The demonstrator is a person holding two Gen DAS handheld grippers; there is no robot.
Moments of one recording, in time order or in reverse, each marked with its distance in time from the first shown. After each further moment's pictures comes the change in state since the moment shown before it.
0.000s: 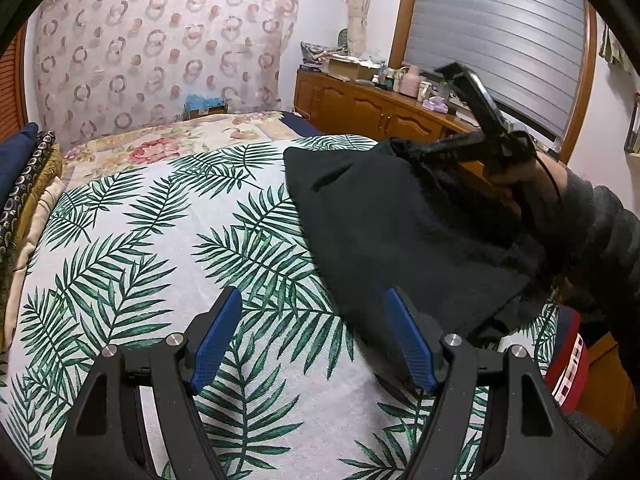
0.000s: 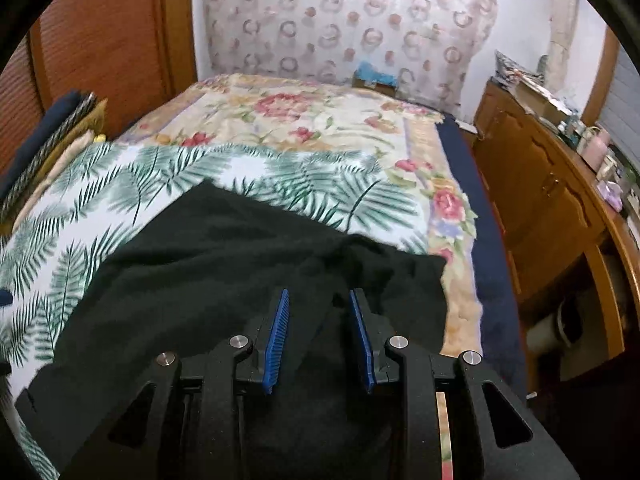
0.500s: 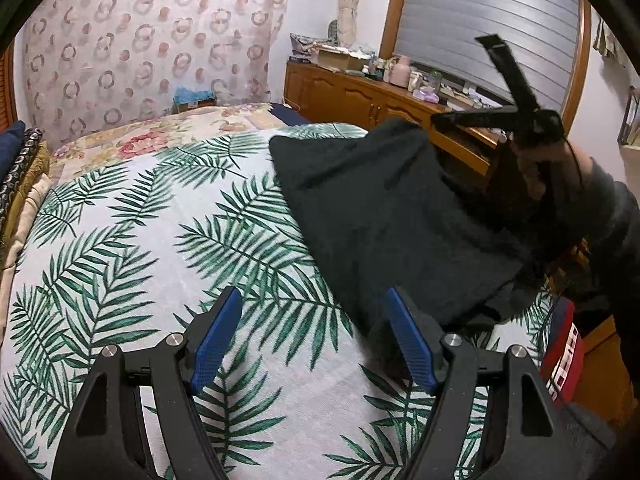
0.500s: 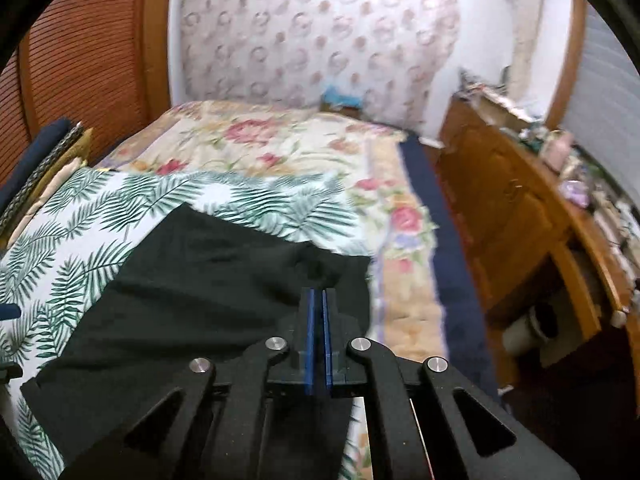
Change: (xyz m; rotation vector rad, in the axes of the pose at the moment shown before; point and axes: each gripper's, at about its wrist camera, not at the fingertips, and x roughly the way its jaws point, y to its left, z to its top) left arm 0.006 -0.009 -0.004 0.021 0.044 -0.037; right arm -0.074 -0.042 -0.021 0.067 -0.127 -0.146
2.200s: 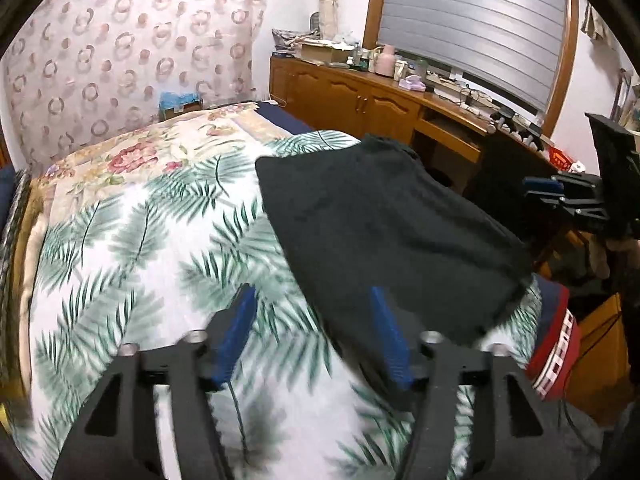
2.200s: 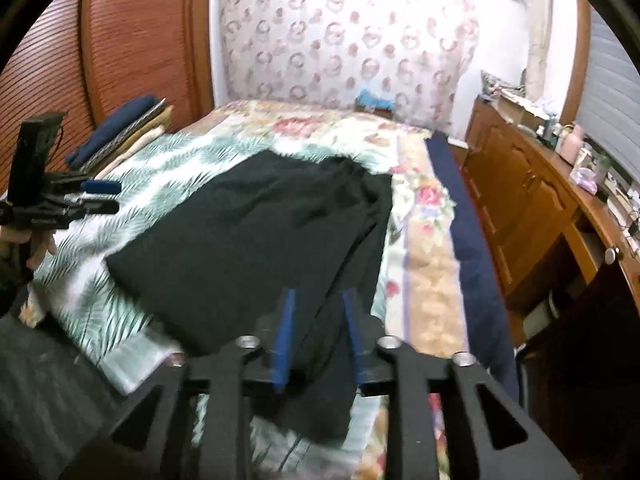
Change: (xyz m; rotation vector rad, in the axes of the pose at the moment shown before) left arm -0.007 -0.005 0.044 0.072 0.036 -0.005; right arm -0.115 0.014 -0.089 -0.026 -0.047 0.158
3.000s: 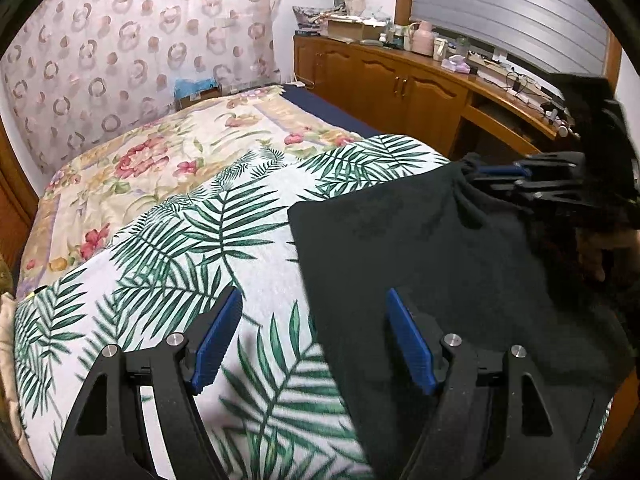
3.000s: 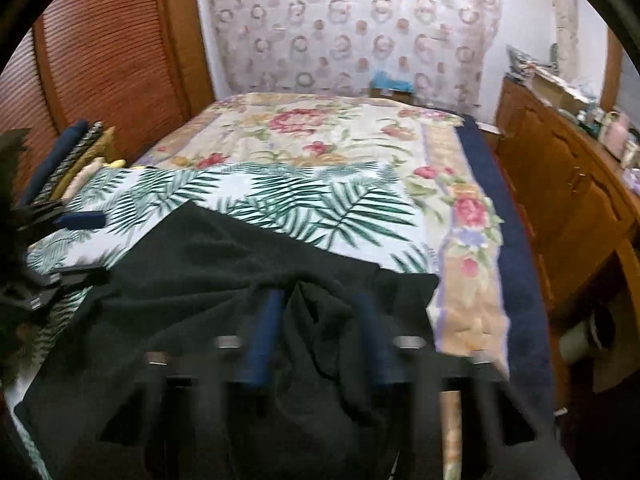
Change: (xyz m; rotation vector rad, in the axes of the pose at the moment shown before) left arm 0.135 0.039 0.082 -0.005 0.085 0.114; right arm 0.206 -0.030 0.100 0.027 0.081 0.115
